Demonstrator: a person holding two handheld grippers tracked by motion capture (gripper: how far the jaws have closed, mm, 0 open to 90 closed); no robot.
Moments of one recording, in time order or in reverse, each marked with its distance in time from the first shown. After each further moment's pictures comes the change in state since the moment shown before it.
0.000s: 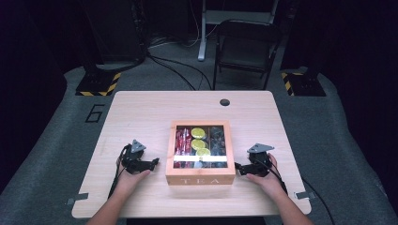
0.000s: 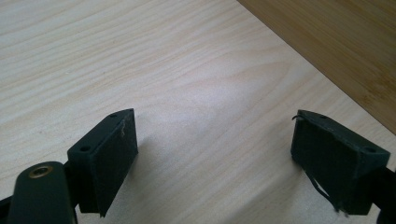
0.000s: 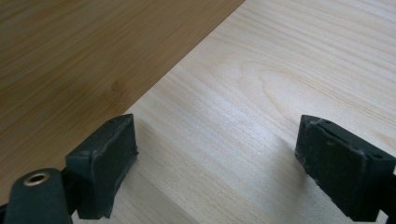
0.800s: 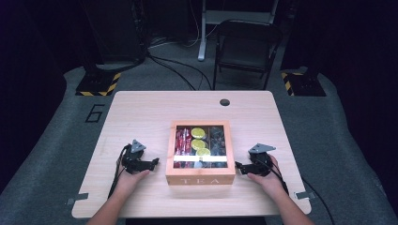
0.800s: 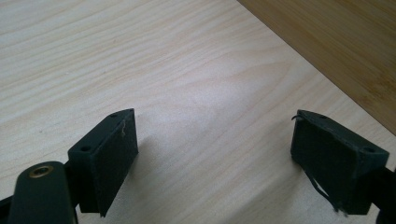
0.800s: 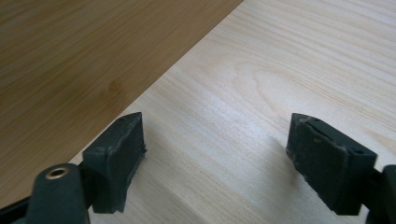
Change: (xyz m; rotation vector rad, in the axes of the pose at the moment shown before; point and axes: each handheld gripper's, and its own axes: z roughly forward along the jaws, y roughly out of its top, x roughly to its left) left arm 0.000 0.000 0.000 -0.001 0.001 -0.004; right arm -0.002 -0.001 -0.003 -0.005 -0.002 -0.003
